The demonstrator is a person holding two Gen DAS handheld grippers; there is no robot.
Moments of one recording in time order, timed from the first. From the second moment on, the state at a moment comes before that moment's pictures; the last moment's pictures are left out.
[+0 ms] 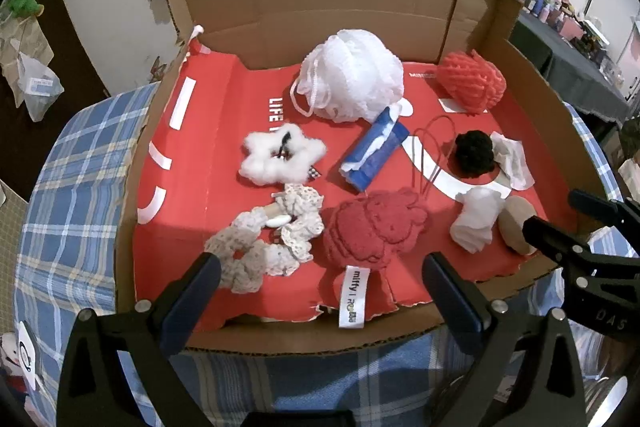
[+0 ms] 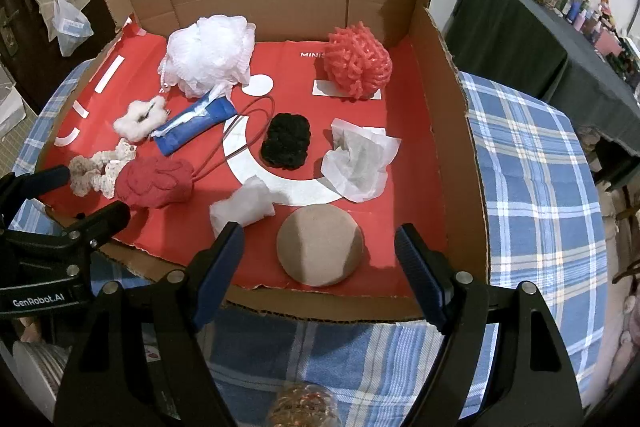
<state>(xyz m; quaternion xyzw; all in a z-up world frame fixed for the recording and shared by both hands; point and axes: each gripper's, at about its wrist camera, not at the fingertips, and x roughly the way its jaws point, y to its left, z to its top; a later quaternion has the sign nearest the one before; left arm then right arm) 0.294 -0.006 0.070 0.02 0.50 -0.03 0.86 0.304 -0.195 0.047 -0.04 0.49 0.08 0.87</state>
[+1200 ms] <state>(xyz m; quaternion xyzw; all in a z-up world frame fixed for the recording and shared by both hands) 0.293 -0.006 0.068 0.01 0.51 -0.03 0.86 0.303 -0.196 0.047 -0.04 0.48 0.08 0.87</state>
